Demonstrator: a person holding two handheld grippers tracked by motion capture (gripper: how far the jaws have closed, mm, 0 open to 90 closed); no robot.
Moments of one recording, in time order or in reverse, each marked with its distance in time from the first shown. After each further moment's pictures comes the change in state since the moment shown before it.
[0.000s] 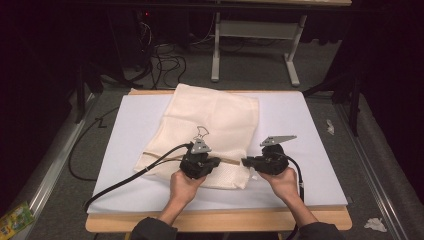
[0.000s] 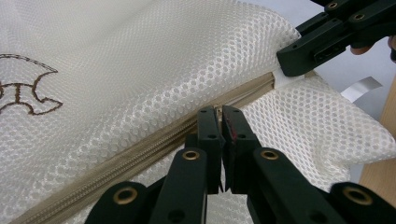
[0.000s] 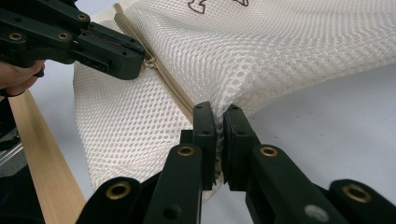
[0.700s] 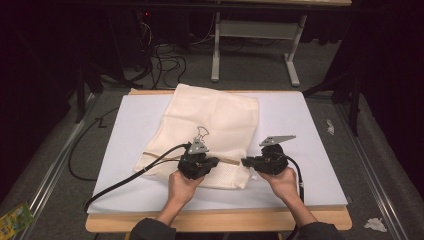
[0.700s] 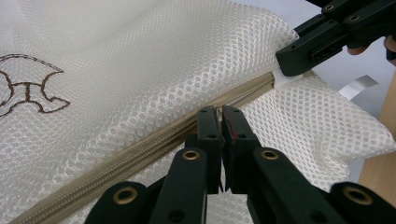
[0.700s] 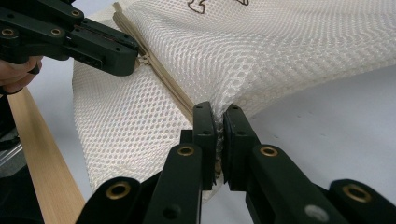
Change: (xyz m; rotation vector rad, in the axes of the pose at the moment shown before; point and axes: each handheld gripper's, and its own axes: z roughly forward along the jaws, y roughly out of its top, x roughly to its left) left arm 0.003 -0.003 -0.004 -0.014 -0.005 -0.003; right arm -0.001 0.000 0.001 0.005 0.004 0.006
